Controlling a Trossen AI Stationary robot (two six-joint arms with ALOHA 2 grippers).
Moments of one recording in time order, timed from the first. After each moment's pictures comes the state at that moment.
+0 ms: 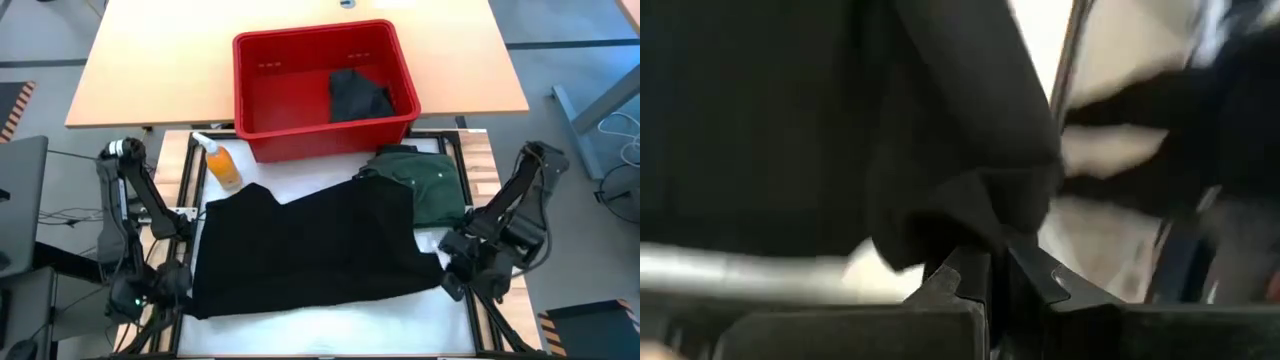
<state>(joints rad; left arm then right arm) -1.32 1.03 0.86 -0.83 -0.32 -1.61 0.94 1.08 1.12 -1.06 0.30 1.67</state>
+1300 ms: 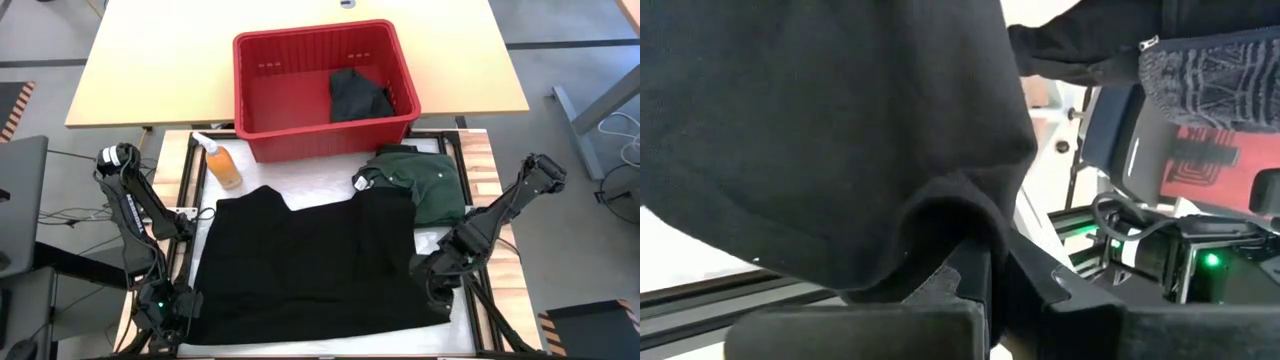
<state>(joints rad) -1.24 1.14 0.63 -0.26 0.11 -1.47 0.67 1.29 1.12 -1.05 -0.47 1.26</state>
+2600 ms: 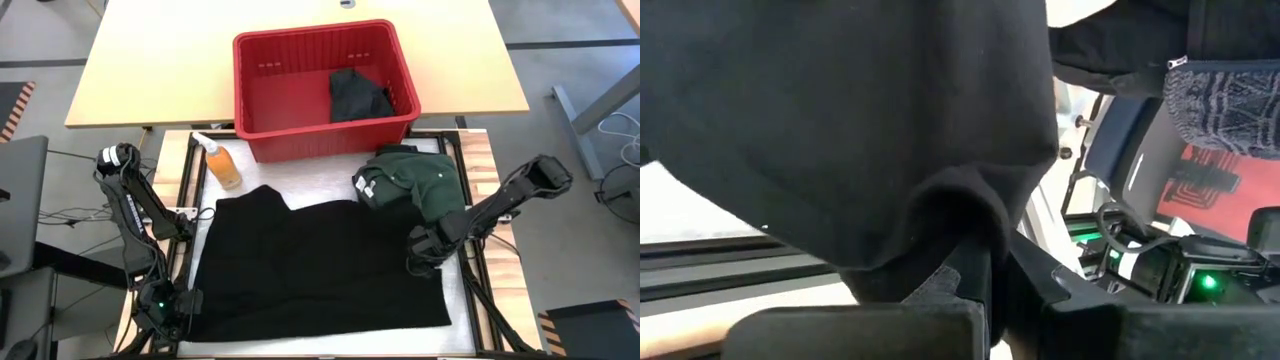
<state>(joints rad) -1.24 1.14 0.63 -0.28 0.13 -1.60 0.42 1.27 0.54 -0.84 -0.13 1.14</state>
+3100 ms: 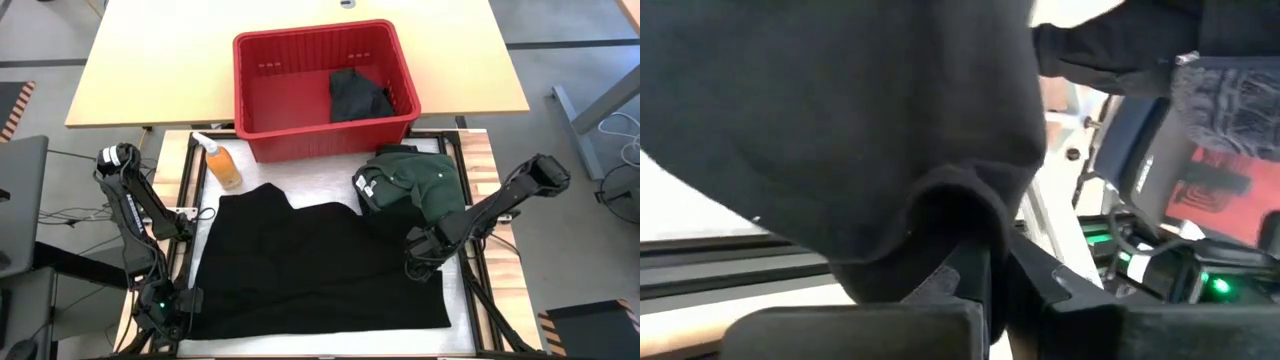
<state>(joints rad) -1.24 1.14 0.63 -0.31 0.12 -1.58 0.47 1.26 0.66 -0.96 -0.18 1.22</state>
